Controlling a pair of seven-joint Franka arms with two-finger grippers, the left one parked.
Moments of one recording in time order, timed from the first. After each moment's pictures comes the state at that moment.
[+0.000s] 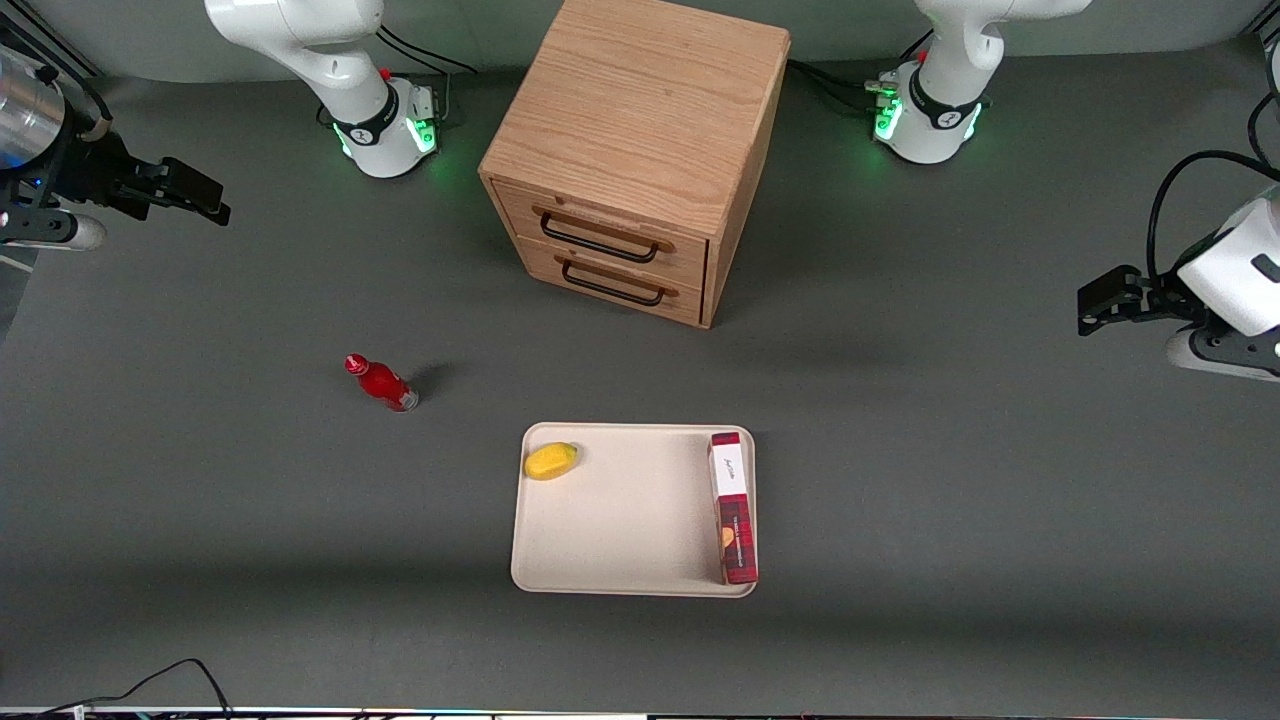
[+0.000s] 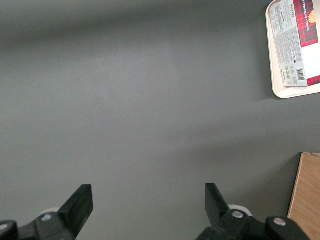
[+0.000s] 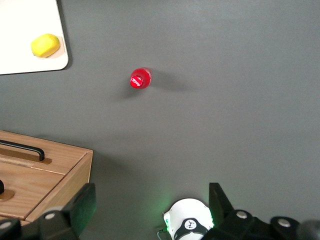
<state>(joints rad) 0.04 -0.14 0.03 -1.66 0.02 1.37 0.20</state>
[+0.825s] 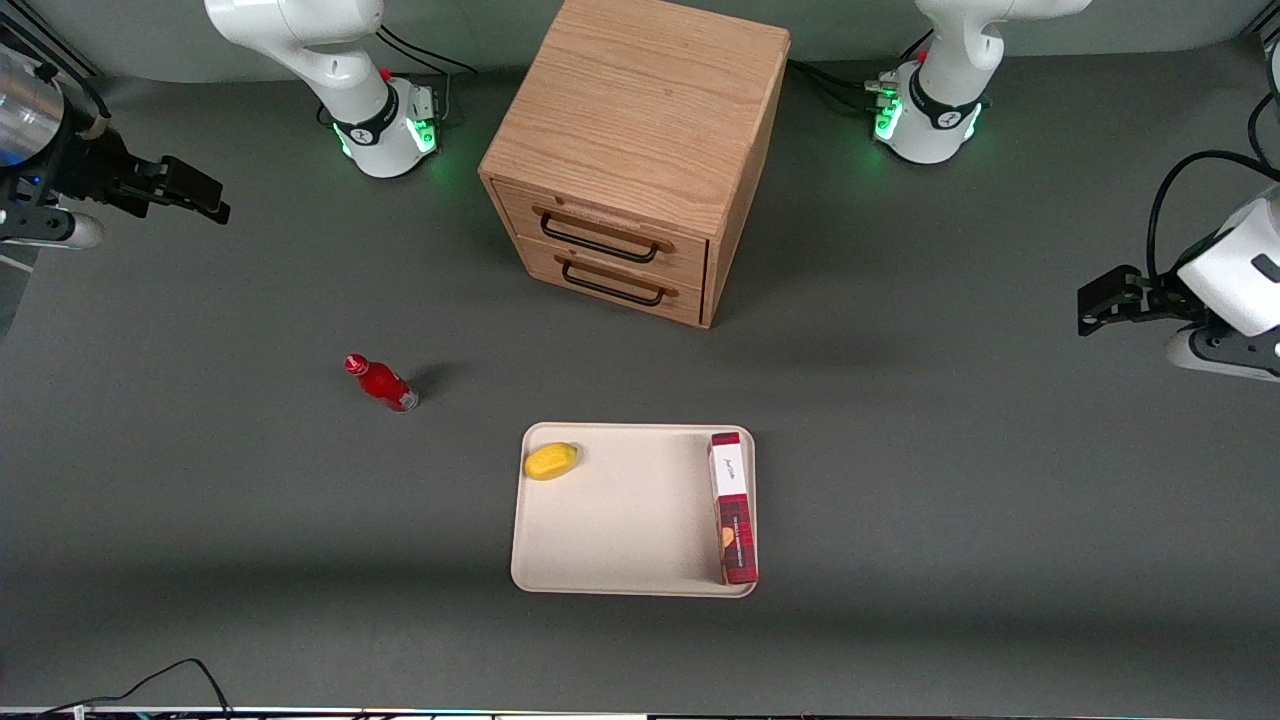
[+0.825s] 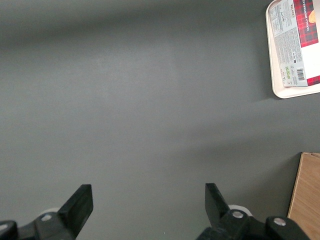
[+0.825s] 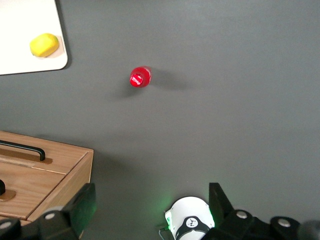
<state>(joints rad) 0.04 -0.14 0.04 -1.67 0.03 1.37 0.22</state>
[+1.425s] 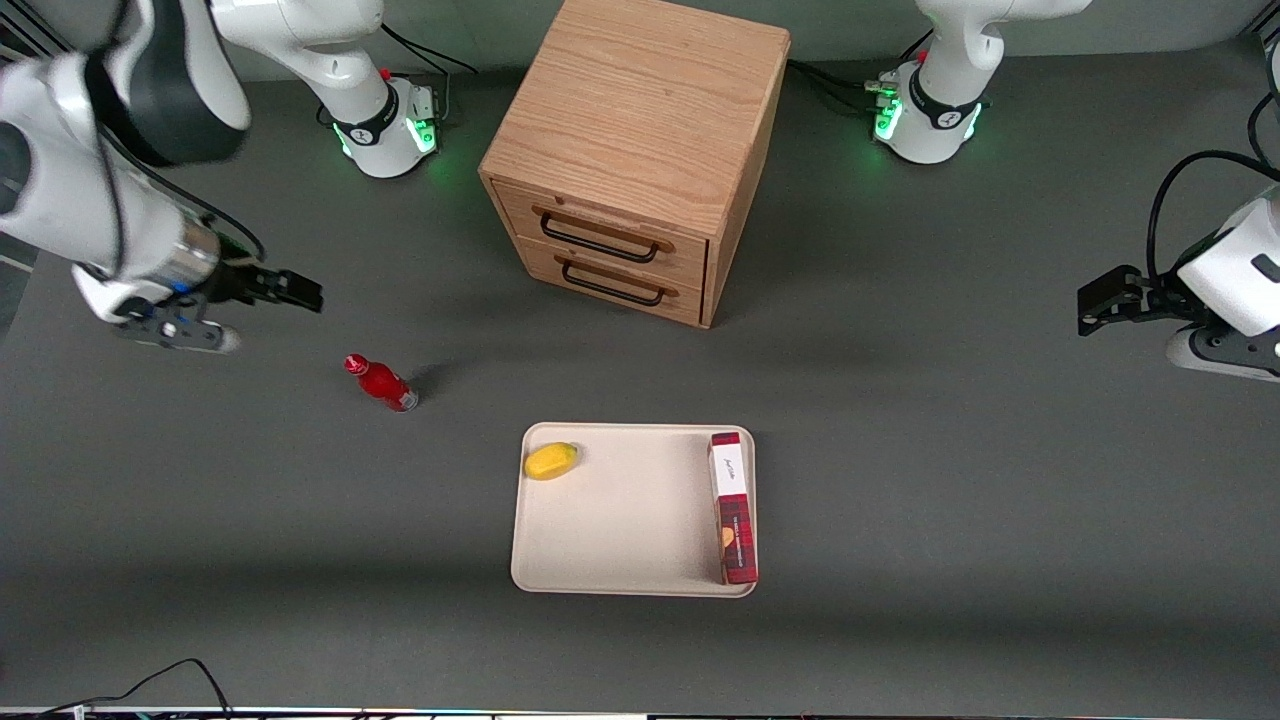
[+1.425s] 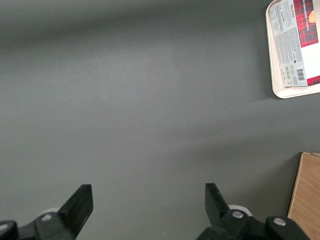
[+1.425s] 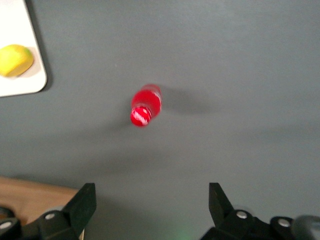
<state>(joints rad) 0.05 -0.05 0.08 -2.09 0.04 1.92 0.28</state>
